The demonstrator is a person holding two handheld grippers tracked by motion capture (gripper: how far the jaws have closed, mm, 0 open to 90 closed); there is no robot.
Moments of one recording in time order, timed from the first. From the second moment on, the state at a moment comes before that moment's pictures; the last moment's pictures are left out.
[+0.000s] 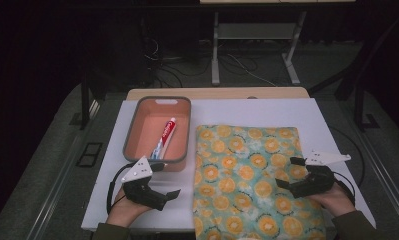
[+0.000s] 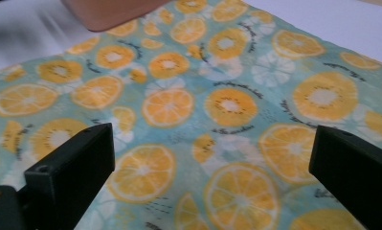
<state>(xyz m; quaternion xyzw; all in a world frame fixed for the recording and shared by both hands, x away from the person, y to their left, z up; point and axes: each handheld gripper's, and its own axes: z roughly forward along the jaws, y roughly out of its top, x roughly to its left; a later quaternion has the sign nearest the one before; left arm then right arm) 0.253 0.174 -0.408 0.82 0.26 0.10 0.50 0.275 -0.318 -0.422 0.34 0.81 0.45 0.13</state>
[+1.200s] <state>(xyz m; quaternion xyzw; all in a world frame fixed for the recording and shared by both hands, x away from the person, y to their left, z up) 0.256 0.175 -0.421 0.83 0.26 0.10 0.48 0.390 -0.362 -0.459 0.48 0.80 0.34 0.16</state>
